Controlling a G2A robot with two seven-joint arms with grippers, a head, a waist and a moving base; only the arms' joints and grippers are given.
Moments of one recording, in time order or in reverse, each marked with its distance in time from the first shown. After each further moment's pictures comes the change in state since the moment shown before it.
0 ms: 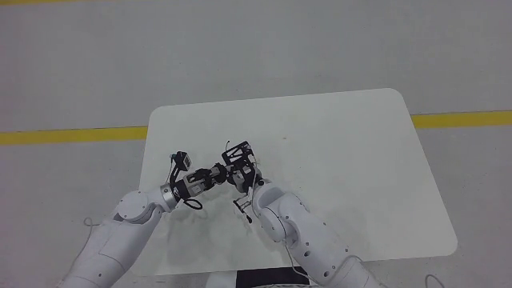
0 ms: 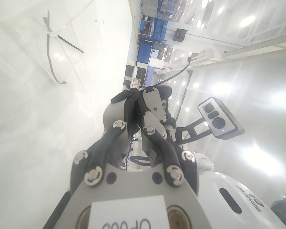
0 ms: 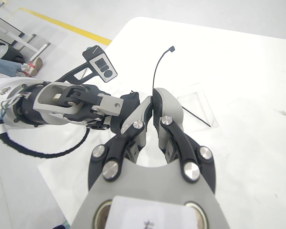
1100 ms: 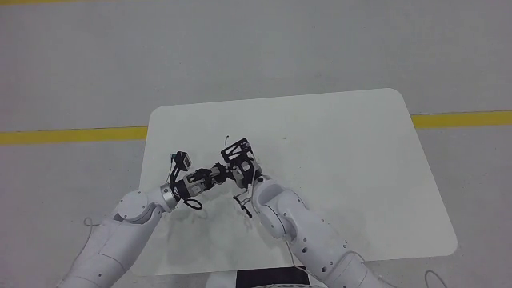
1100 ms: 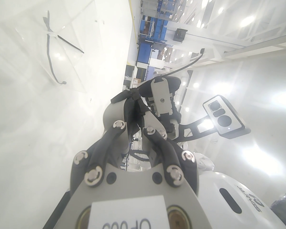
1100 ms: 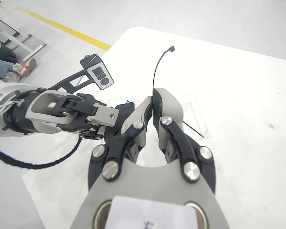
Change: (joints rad) left arm 0.000 0.000 0.000 0.000 0.000 0.000 0.000; right arm 0.031 0.000 -0.005 0.037 -0.032 -0.011 -0.056
